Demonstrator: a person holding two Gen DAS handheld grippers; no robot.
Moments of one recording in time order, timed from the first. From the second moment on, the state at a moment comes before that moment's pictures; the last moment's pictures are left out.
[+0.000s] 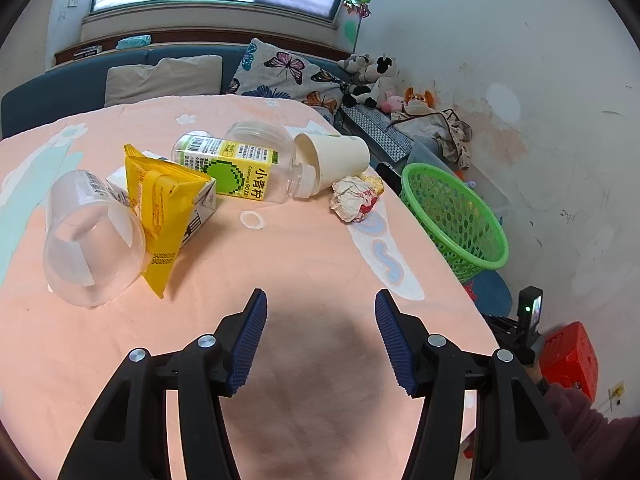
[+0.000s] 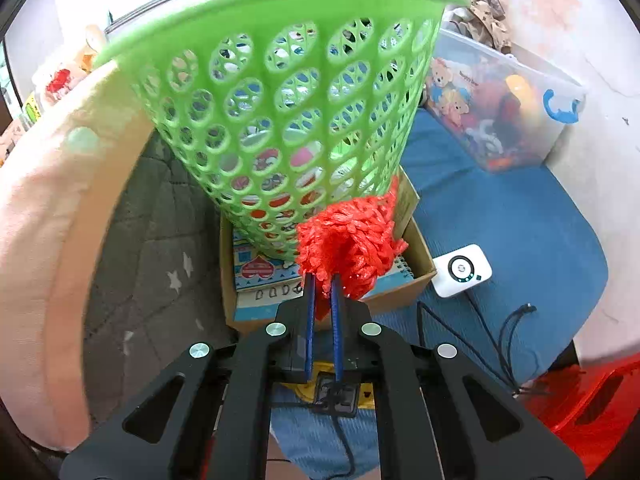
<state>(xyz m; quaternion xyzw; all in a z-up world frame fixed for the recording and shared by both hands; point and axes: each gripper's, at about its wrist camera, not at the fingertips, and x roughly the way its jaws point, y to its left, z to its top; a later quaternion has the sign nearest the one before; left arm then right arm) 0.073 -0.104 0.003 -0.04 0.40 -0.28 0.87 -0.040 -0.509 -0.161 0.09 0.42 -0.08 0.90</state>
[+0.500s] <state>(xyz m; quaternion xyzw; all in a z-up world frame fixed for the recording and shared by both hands) 0.071 -0.072 0.009 -0.06 0.40 -0.28 0.87 -0.072 -0.415 -0.002 0.03 0.36 0.00 0.93</state>
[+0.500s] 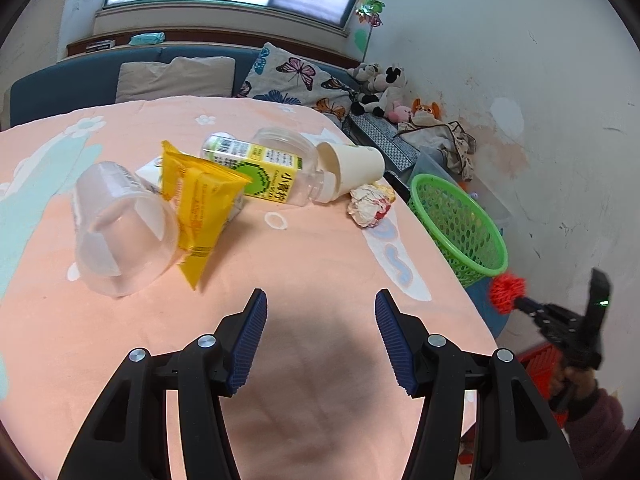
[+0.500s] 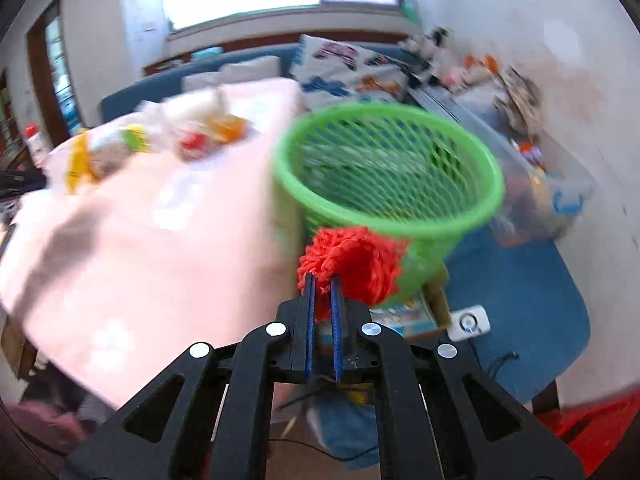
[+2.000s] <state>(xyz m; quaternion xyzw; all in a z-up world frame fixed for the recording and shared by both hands) 0.139 -0.013 -0.013 -0.08 0.42 -0.18 0.89 0.059 -0.271 -0.022 0.01 0.40 0.13 0.91</state>
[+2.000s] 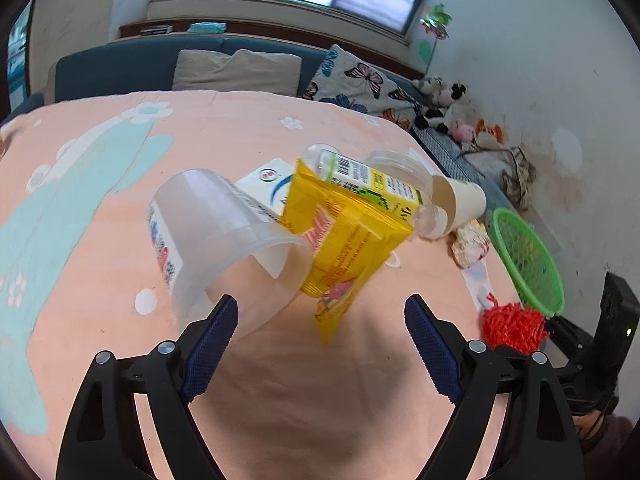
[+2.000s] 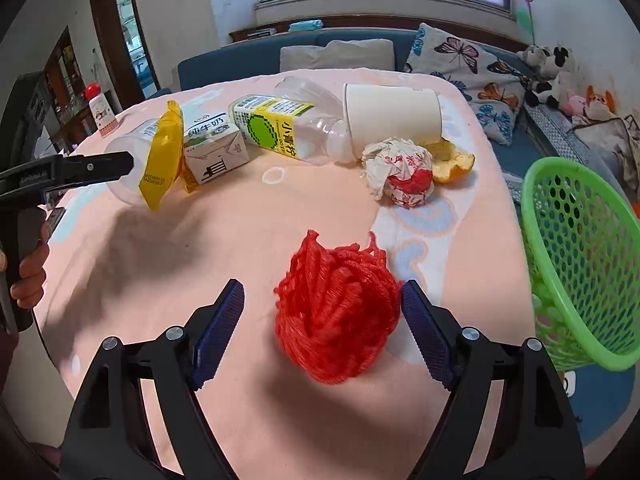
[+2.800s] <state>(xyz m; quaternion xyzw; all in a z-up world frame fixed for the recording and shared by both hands) 0.175 0.010 -0.014 -0.26 0.38 -0.08 0.89 0.059 -0.284 -0.032 0.03 0.40 0.13 0.91</state>
